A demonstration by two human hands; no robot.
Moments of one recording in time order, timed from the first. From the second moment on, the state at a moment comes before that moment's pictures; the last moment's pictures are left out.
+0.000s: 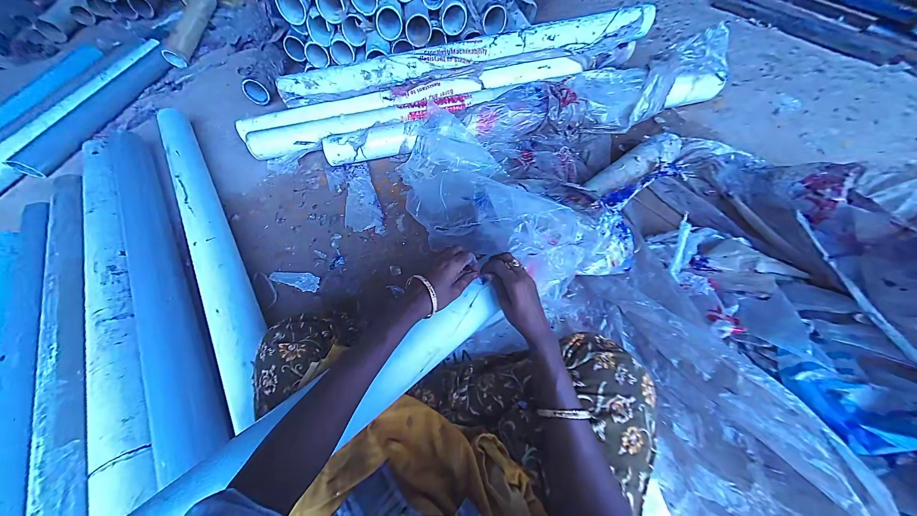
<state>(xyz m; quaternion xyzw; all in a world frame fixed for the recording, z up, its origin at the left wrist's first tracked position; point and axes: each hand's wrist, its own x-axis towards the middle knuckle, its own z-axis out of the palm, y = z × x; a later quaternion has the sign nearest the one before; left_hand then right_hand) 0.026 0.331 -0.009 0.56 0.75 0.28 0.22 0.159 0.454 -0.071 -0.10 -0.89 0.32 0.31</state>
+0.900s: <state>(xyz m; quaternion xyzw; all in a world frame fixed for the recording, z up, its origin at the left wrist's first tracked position) 0.033 0.329 -0.002 0.63 0.73 0.18 0.21 0.167 0.445 -0.078 -0.20 -0.81 0.44 0.33</state>
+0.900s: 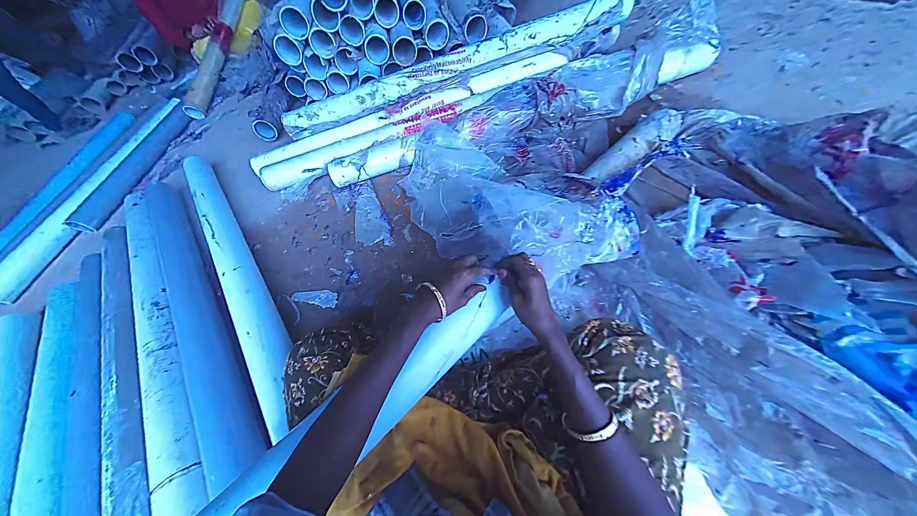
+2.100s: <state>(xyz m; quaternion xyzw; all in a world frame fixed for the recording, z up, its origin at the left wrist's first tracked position) 0.047 0.360 0.022 0.70 0.71 -0.05 0.11 0.161 0.453 -0.083 -0.25 -0.63 0.62 0.38</state>
